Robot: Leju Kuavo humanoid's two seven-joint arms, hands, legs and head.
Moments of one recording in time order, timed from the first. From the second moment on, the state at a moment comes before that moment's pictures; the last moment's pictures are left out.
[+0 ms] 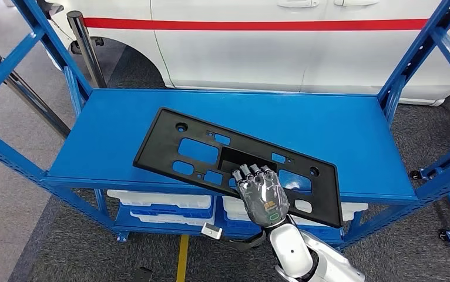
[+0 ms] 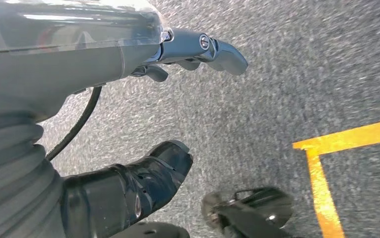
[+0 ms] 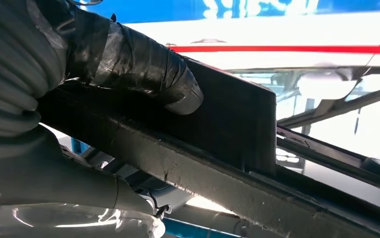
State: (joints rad) left arm -0.12 -0.21 0.87 -0.22 -1.19 0.24 -0.25; right arm -0.47 -0.22 1.04 -1.48 1.57 -0.43 0.39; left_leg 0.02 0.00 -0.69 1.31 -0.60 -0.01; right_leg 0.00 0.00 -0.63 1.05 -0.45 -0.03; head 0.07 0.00
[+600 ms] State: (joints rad) left arm -0.12 -0.21 0.87 -0.22 -1.19 0.24 -0.25; right arm -0.46 -0.20 1.00 -1.46 1.57 -0.41 0.34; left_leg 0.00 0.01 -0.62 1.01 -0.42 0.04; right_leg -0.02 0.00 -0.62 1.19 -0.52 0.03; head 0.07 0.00
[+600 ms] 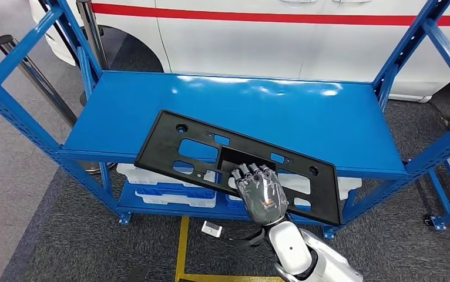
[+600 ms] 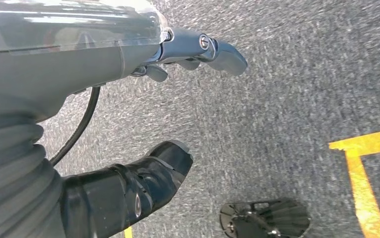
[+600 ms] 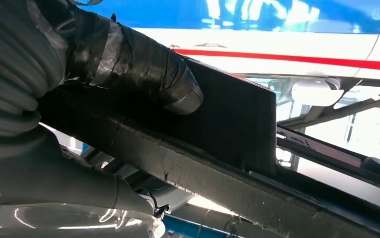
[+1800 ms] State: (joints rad) left arm -0.12 -0.21 0.87 -0.22 -1.18 0.24 -0.25; right arm -0.42 -0.16 0.88 -1.47 1.57 -0.42 0.30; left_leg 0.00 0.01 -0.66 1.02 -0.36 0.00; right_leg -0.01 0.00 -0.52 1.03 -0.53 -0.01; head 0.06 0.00
